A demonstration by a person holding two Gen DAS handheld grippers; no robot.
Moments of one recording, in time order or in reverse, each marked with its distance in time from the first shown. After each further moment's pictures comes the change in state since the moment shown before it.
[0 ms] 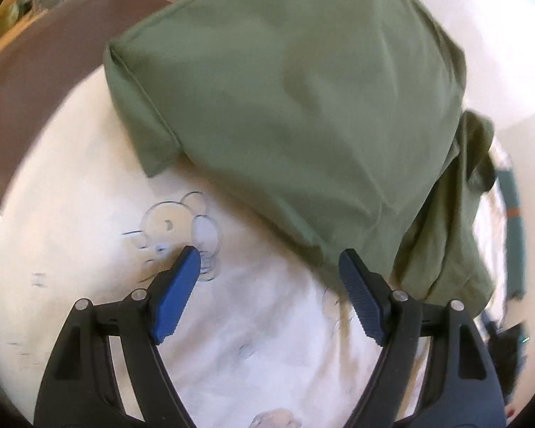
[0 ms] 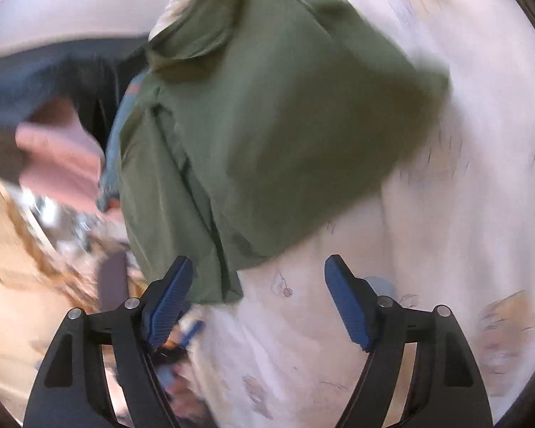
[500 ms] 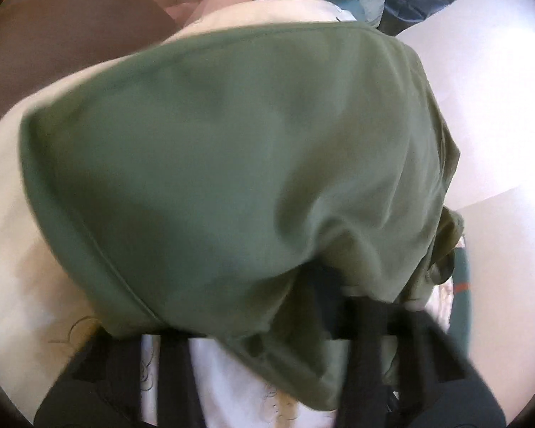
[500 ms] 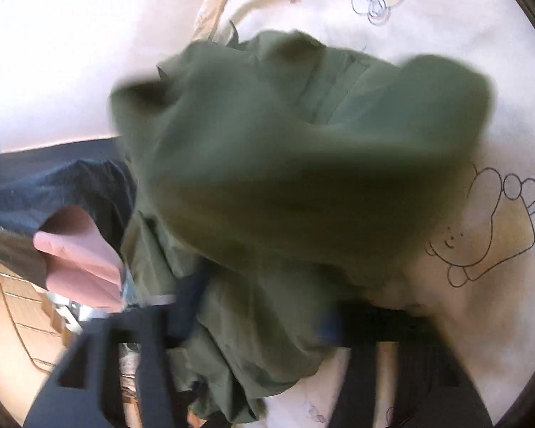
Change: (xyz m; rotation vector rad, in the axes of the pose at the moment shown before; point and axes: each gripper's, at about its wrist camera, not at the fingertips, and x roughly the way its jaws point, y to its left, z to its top) left arm 0.022 0.014 0.045 -0.205 -0.164 -0.237; right arm 0.036 -0.019 0.024 0.172 -0.355 0.124
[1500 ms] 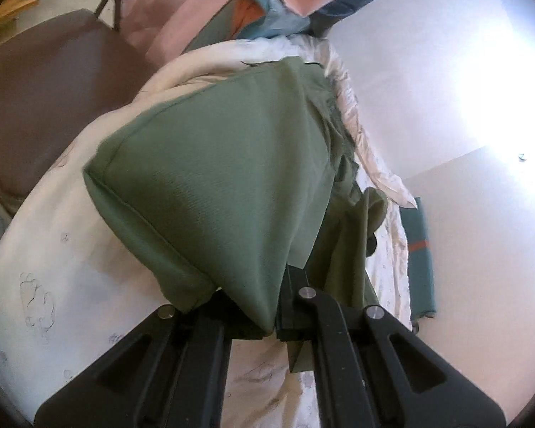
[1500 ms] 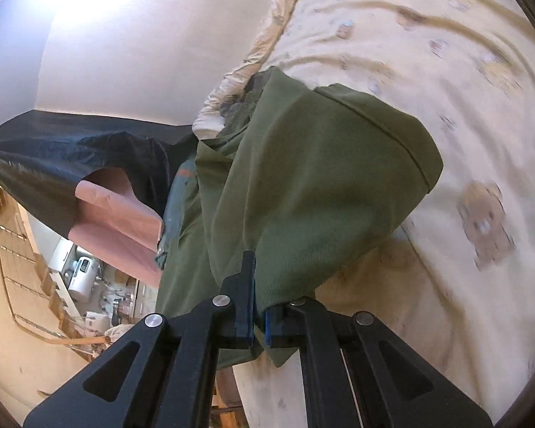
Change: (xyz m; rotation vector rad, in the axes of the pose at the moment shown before) left arm -0.170 -0.050 -0.037 0.125 0.056 -0.097; right arm -0.165 0.074 -0.100 -0.168 -0.058 -0.004
